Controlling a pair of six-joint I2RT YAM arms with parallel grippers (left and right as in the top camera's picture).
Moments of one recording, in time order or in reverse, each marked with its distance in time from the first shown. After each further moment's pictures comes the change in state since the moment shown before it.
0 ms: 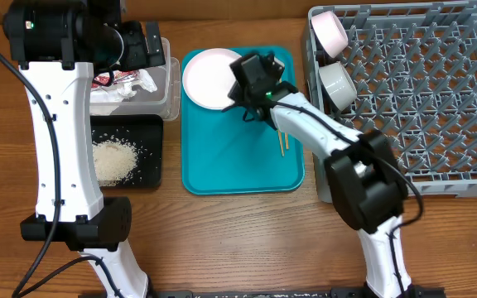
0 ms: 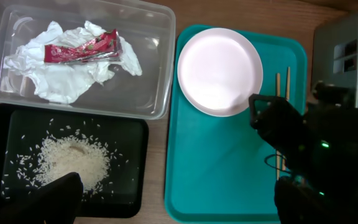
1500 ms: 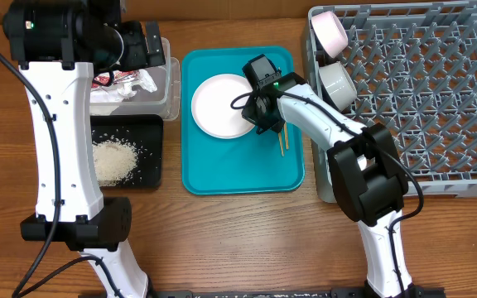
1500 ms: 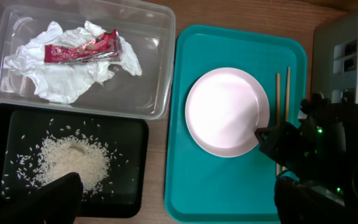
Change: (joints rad) left arm 0.000 0.000 0.000 0.000 0.000 0.000; right arm -0.054 0.033 0.074 -0.369 -0.209 -0.081
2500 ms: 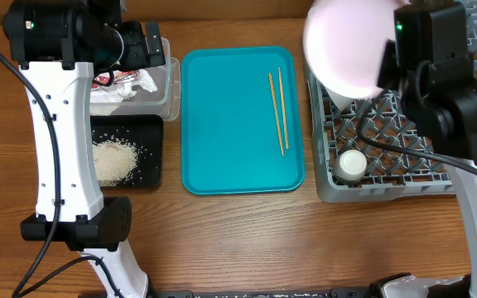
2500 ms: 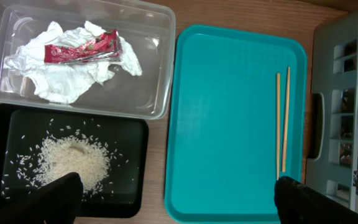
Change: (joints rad) left arm 0.000 0.000 0.000 0.000 0.000 0.000; right arm -0.209 -0.761 0.251 -0.538 0.650 -0.652
